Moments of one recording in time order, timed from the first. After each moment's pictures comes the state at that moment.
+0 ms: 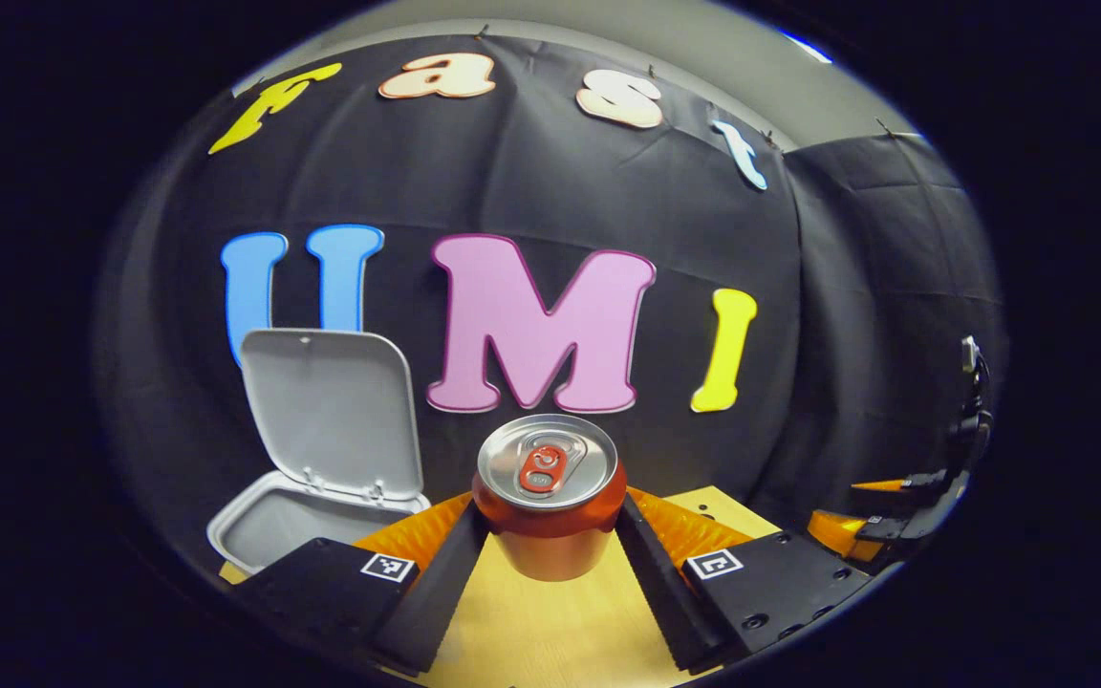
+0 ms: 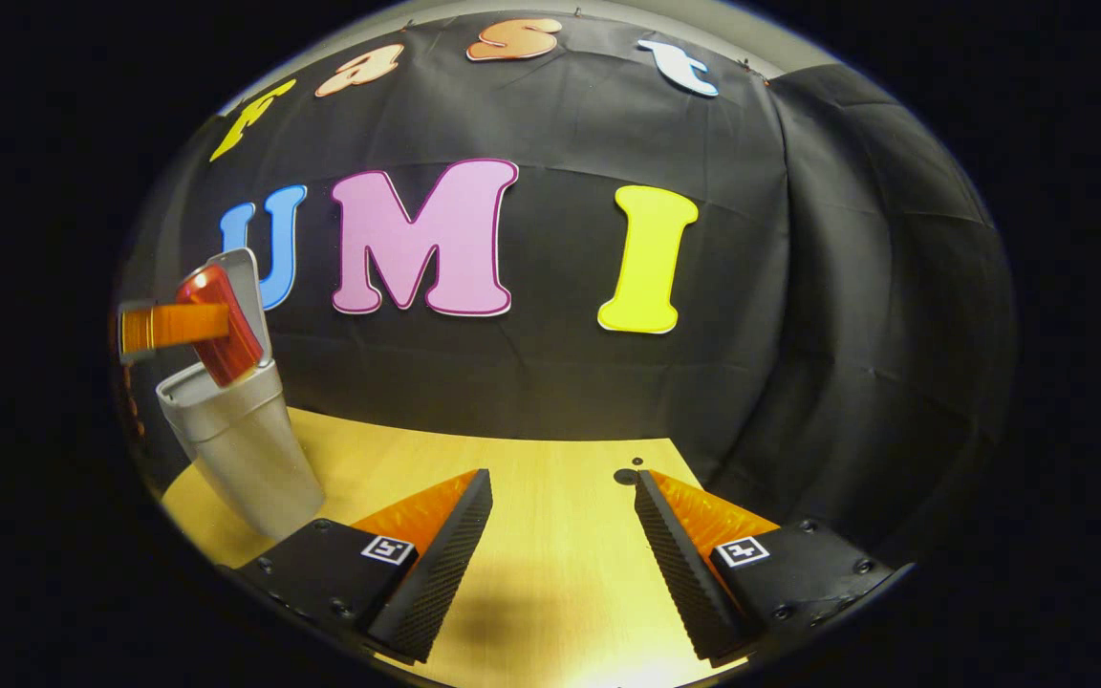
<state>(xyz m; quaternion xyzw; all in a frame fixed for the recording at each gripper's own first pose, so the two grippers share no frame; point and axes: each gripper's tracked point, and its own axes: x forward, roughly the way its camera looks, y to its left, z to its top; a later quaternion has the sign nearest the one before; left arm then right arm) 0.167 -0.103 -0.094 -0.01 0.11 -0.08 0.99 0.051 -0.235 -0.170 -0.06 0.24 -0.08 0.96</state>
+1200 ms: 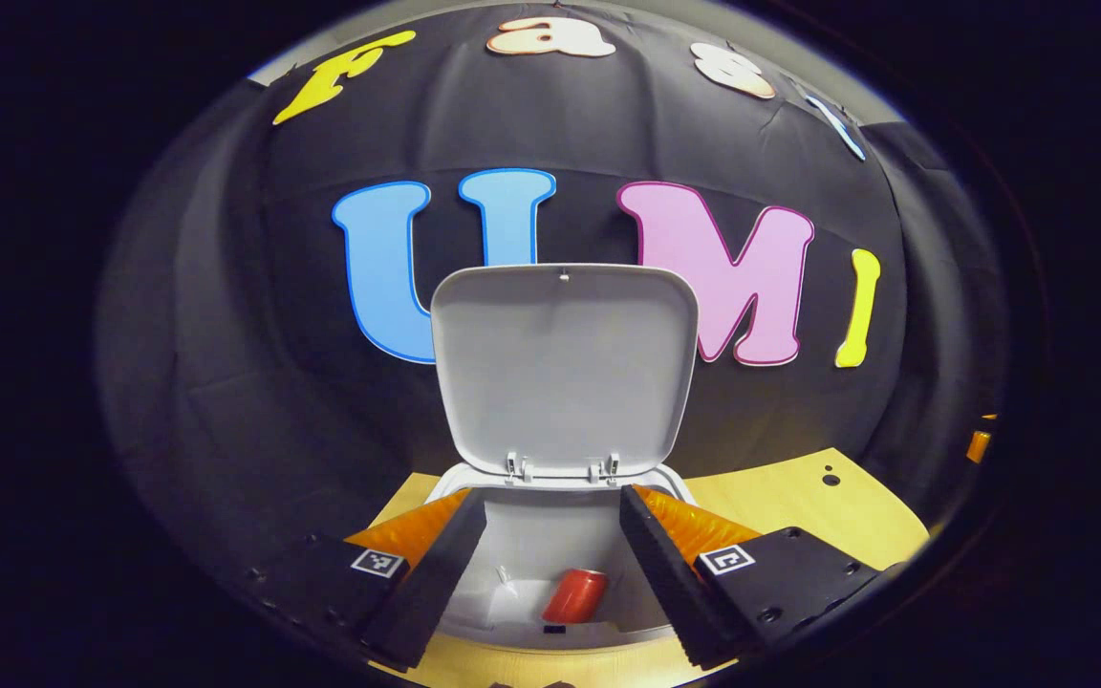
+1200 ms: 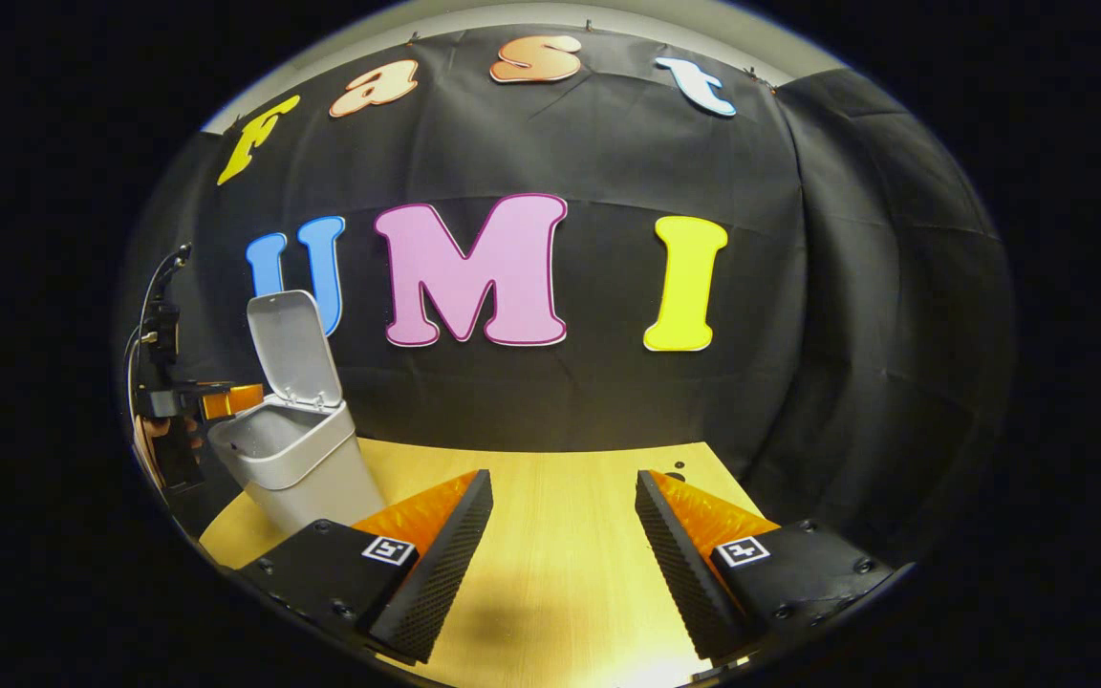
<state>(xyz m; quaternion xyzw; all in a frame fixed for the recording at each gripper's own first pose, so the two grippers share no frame) 0.175 0.074 -0.150 0.03 0.18 0.02 0.98 0.033 -0.138 -0.125 -0.04 0.23 -0.06 0.97</state>
